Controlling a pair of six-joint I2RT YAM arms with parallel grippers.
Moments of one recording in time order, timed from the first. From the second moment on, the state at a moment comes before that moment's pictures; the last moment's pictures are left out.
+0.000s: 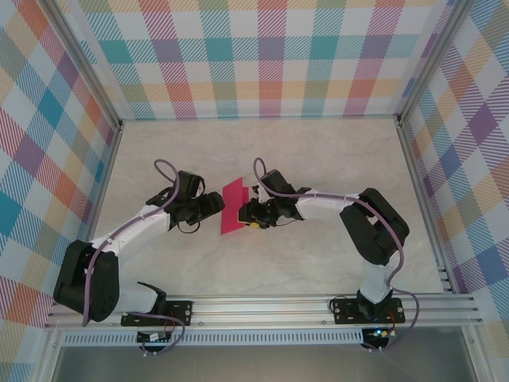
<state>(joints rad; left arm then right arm) -0.38 1.33 0.79 -0.42 0.12 -0.78 0.74 1.86 1.07 -0.12 -0.57 0.90</state>
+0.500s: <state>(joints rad) -0.37 1.35 0.73 -0.18 0.33 -0.79 0.68 1.76 1.08 -0.38 -0.56 0.78</state>
